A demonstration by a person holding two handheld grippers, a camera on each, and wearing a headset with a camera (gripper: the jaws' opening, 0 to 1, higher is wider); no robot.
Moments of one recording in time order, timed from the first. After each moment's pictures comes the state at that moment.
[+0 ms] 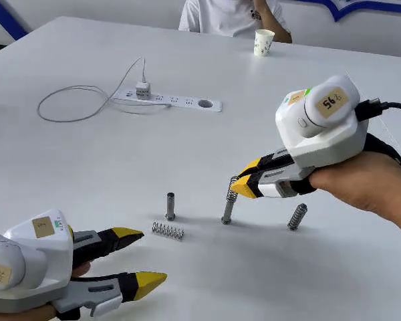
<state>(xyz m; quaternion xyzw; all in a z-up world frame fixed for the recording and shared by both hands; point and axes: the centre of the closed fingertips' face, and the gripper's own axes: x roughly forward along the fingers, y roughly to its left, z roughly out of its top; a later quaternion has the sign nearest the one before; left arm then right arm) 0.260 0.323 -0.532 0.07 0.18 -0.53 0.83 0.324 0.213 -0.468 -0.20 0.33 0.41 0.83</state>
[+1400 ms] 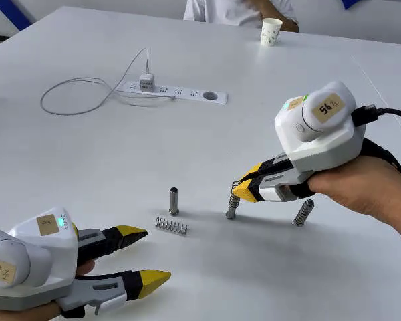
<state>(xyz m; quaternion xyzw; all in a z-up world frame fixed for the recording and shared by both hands) 0.260 0.321 -0.539 0.06 0.19 -0.53 0.83 0.327 0.212 -0.492 -0.18 0.34 0.42 0.82</state>
